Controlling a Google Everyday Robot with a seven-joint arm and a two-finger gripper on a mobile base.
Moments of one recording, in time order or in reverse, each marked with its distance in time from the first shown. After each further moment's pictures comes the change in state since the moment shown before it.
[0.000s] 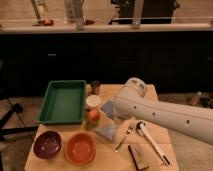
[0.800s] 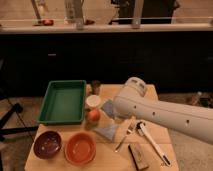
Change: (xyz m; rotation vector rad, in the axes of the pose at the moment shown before) arm -0.001 -0.010 -0.002 0.024 0.013 -0.045
